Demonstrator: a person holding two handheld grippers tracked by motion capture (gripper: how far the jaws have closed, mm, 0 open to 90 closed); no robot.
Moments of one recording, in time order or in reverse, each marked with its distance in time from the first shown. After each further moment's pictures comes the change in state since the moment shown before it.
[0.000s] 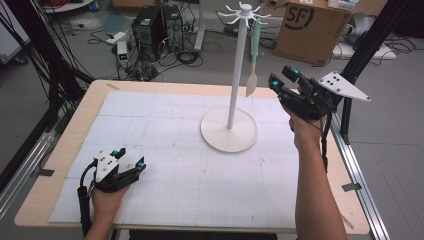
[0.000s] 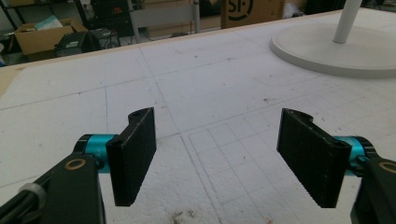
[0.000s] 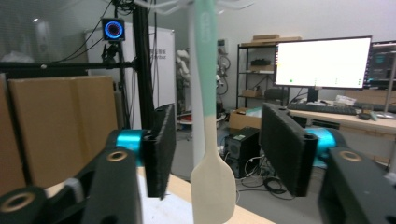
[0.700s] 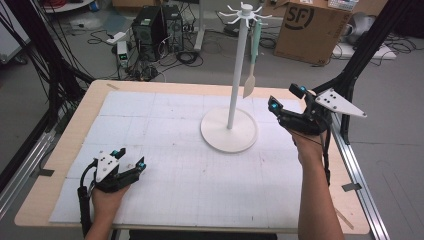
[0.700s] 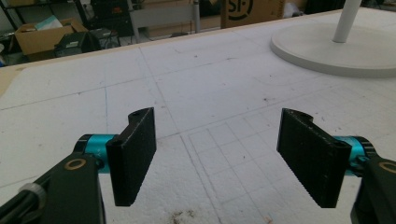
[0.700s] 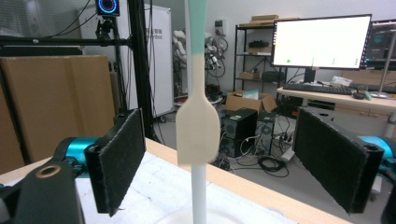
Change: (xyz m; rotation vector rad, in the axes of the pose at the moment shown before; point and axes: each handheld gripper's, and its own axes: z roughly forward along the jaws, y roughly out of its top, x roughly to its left) left arm 0.000 0.000 0.000 0.000 0.002 0.001; right arm -0.004 -0.036 -0.023 0.067 -0.021 0.001
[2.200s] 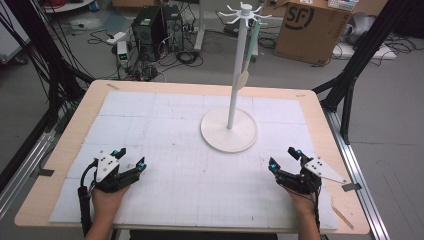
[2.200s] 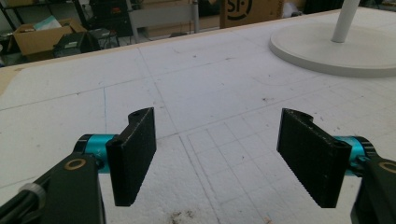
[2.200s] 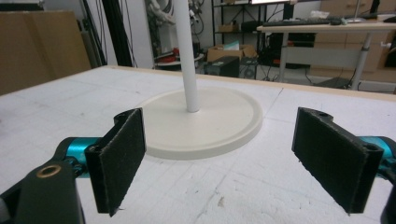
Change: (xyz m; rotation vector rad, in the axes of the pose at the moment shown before) left arm 0.000 0.000 0.000 0.000 -0.006 0.001; right arm 0.012 -0.158 -0.072 0.137 -0.116 0.065
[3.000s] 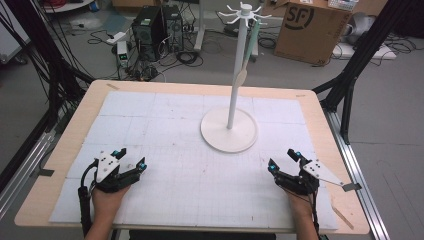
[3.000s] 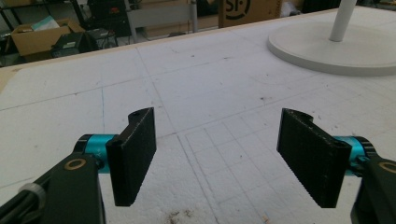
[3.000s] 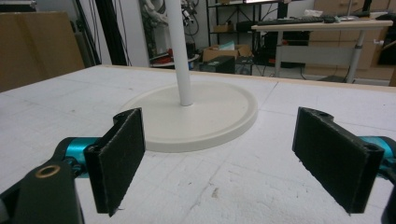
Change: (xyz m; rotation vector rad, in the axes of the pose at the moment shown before) left arm -0.001 0.000 0.000 0.002 -0.006 0.002; right arm -0.003 -0.014 0.003 0.000 -0.018 0.011
